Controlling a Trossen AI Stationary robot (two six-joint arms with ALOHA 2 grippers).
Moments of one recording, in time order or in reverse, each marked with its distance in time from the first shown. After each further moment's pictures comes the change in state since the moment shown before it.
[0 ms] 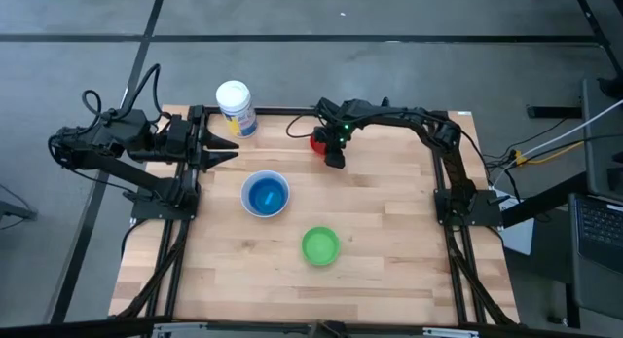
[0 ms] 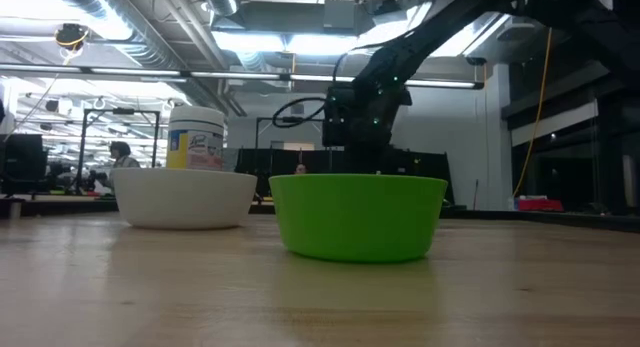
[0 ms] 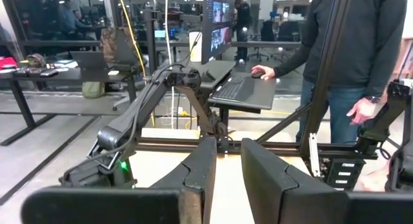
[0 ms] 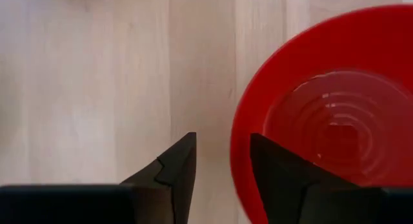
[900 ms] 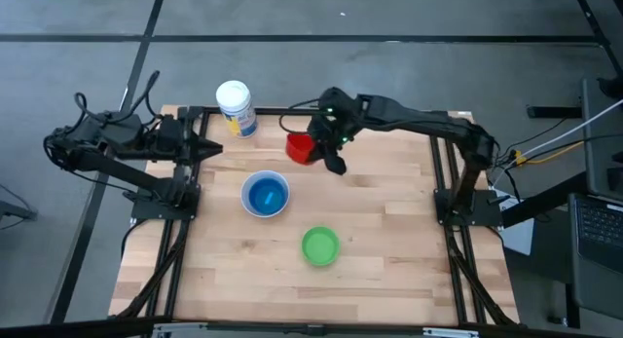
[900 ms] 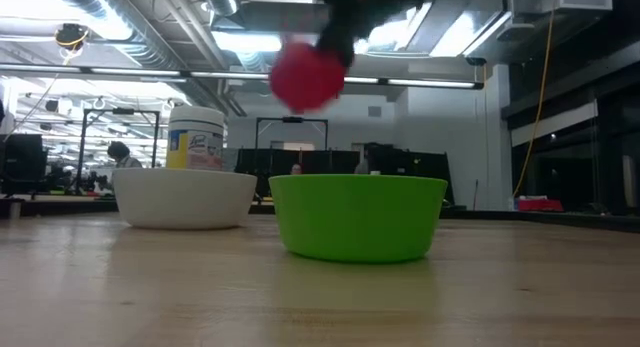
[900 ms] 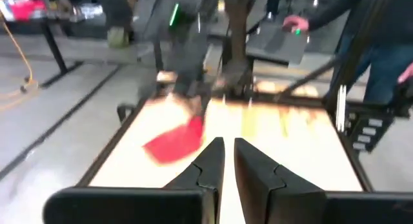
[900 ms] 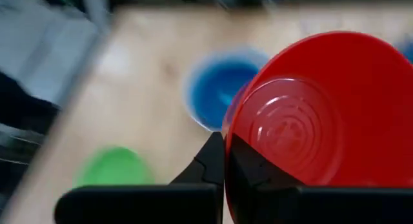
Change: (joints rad) left arm 0.000 -0.095 0.000 -0.323 -0.092 -0.098; right arm 0.202 -0.315 0.132 0.041 -0.155 0.142
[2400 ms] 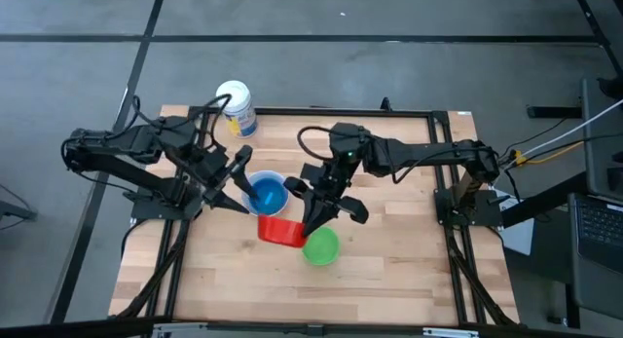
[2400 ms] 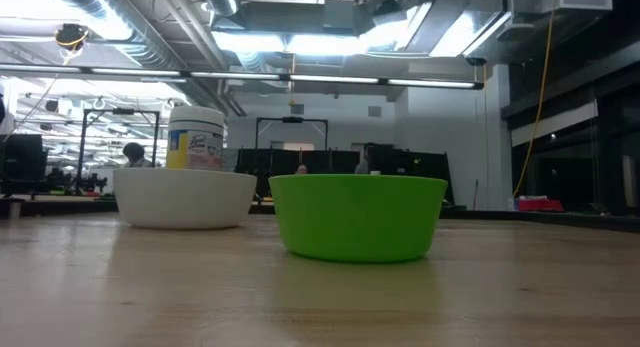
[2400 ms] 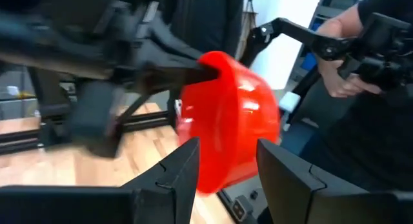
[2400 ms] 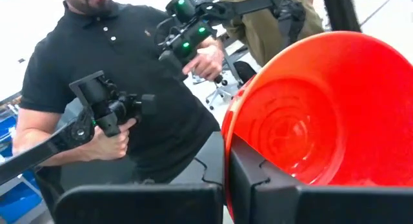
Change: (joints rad) left arm 0.076 0.293 0.000 0.421 0.781 0.039; right arm 0.365 -0.009 0.070 0.739 -0.471 0.708
